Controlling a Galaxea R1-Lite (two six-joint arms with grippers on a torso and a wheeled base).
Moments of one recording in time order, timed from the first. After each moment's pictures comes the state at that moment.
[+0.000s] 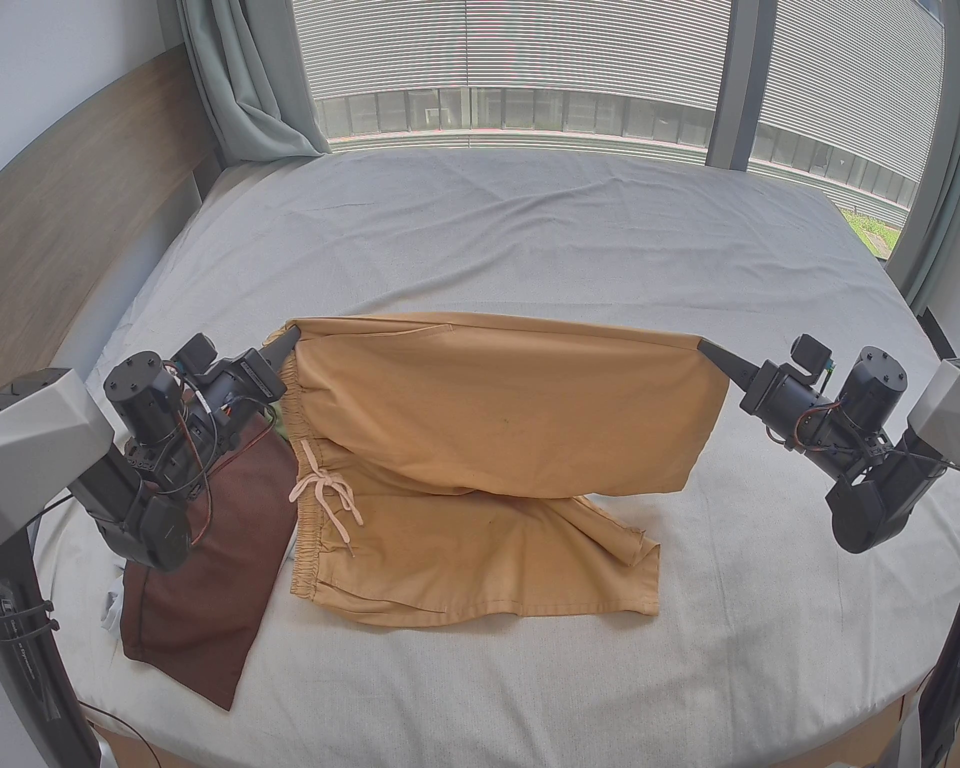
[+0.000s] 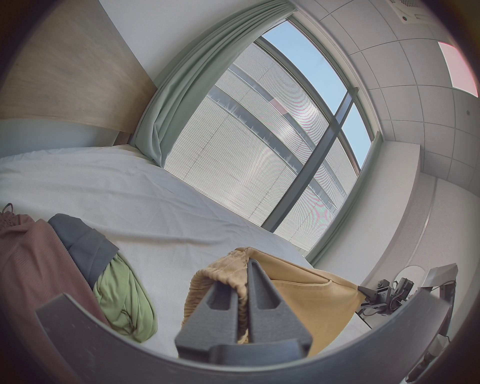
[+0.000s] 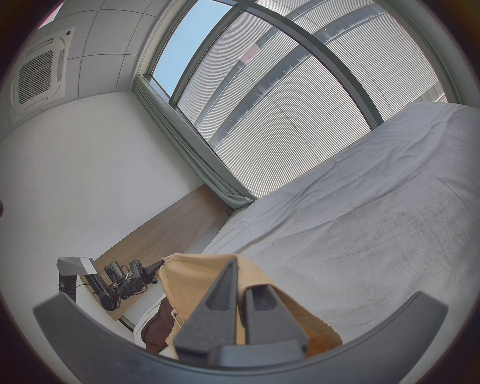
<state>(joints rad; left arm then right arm) -0.10 2.13 -0.81 -1.55 -0.30 -0.56 0.10 2.08 -0.74 -1.54 0.55 0.57</state>
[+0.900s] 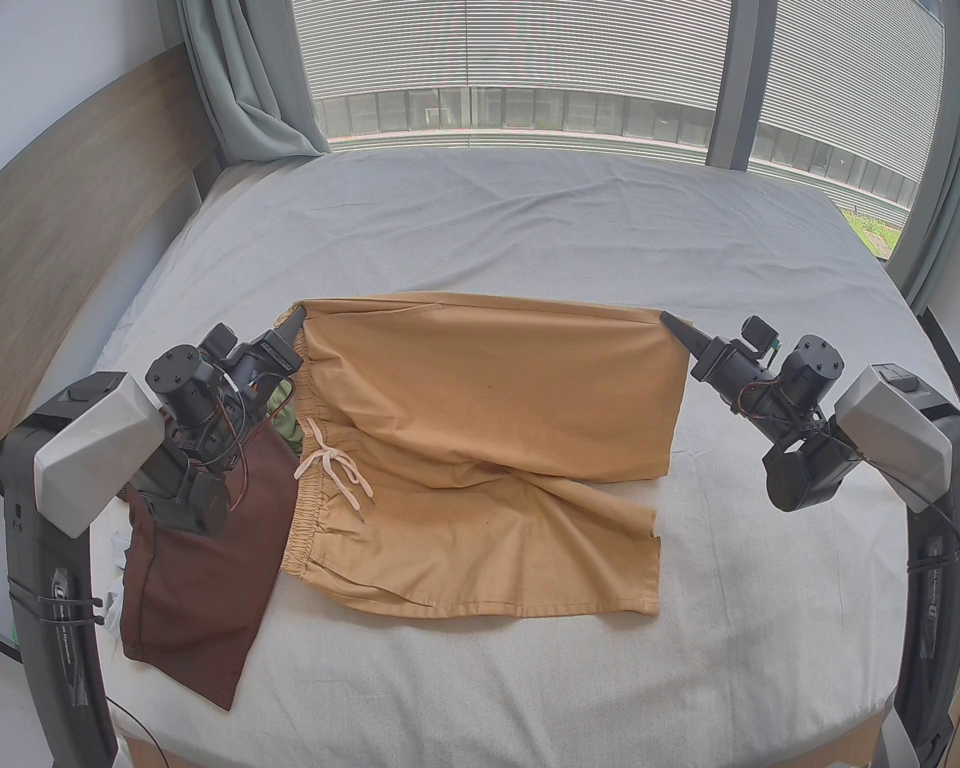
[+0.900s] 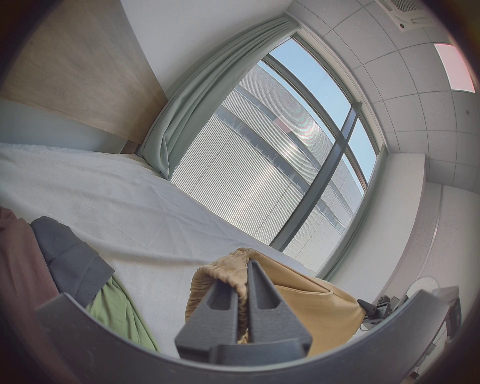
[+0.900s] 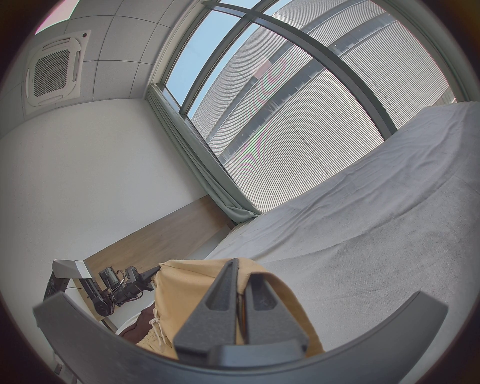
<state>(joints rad) -0.08 2.36 -1.14 -1.55 -0.21 -0.60 0.10 2.41 -1.25 -1.53 0.55 0.60</state>
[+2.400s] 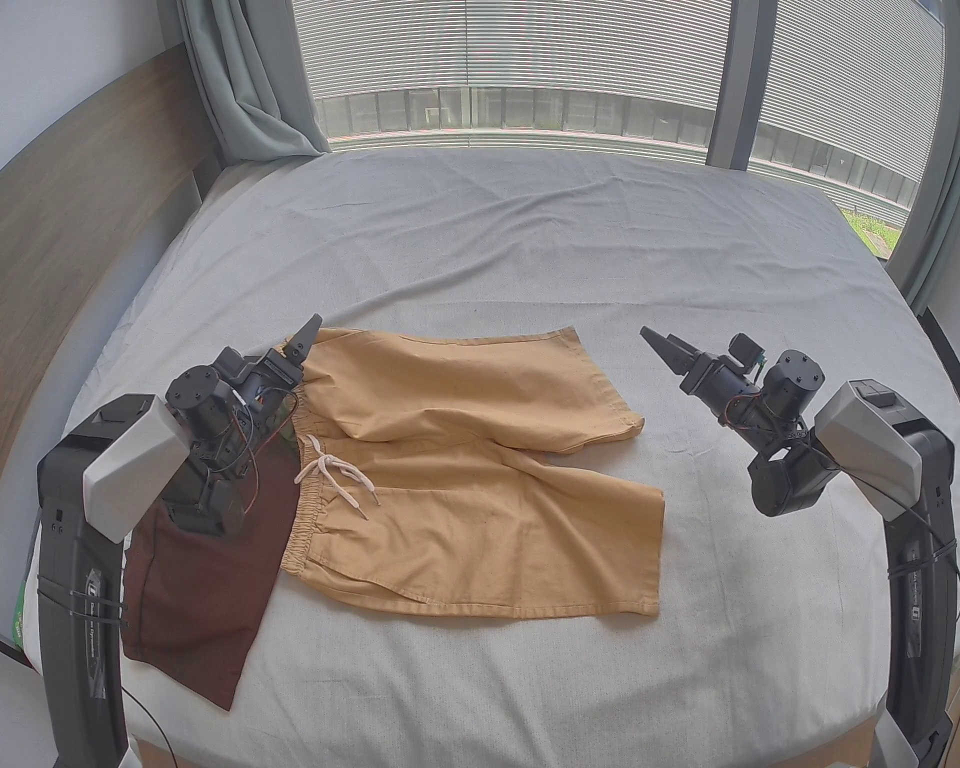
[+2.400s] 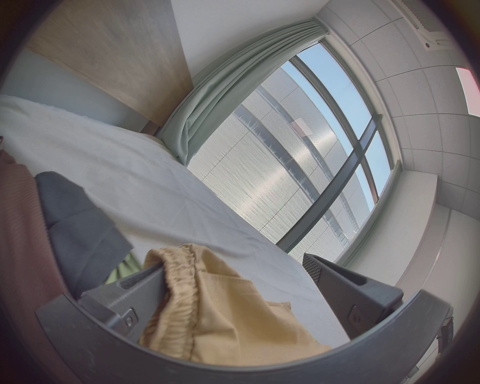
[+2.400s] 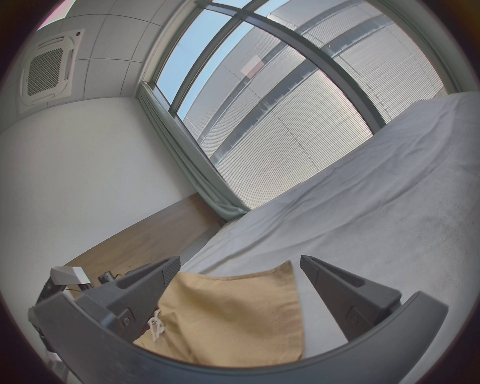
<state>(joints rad) -0.05 2.54 -1.33 -1.52 -0.23 -0.73 0.09 2.54 -1.38 -1.48 0.54 0.60</state>
